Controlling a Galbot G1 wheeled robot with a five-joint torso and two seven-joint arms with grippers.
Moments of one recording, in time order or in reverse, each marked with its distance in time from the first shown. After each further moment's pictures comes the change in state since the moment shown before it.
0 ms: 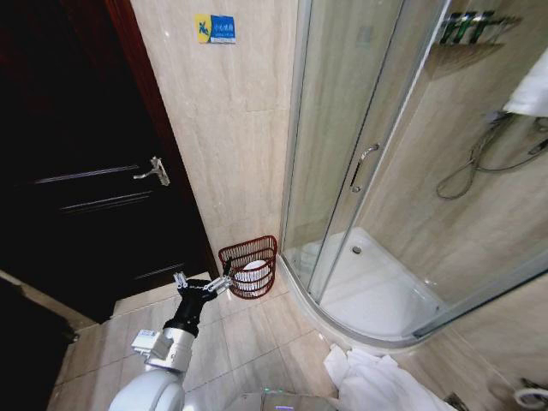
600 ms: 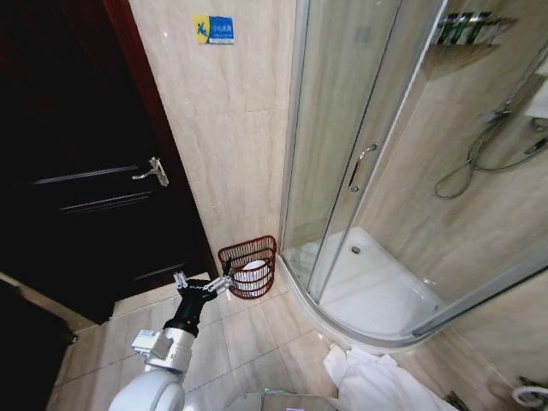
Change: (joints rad) left arm 0.000 0.000 0.000 0.000 0.000 0.000 0.000; right arm -0.158 -0.177 0.134 0.052 0.070 -0.019 0.024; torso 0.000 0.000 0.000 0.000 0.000
